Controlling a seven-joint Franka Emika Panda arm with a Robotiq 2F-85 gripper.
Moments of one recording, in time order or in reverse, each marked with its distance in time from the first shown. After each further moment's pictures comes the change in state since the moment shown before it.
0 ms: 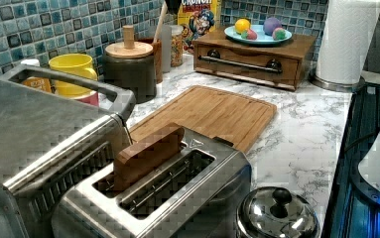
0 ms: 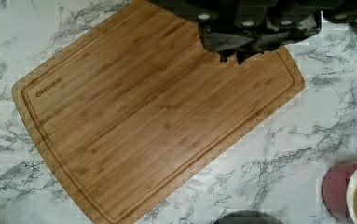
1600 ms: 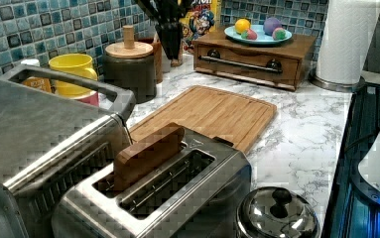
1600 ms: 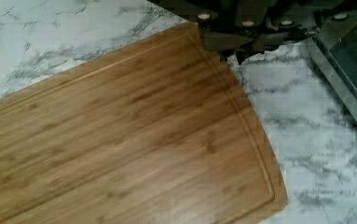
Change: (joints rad) arm 0.033 -0.038 0.180 -0.213 0.091 0.082 -0.054
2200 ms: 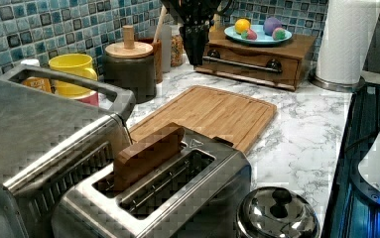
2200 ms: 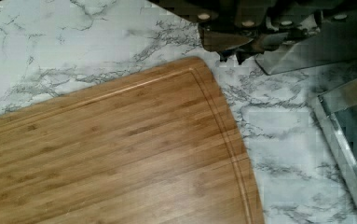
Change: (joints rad) arm 0.069 -0.263 0.066 -0.219 0.001 0.059 0.000
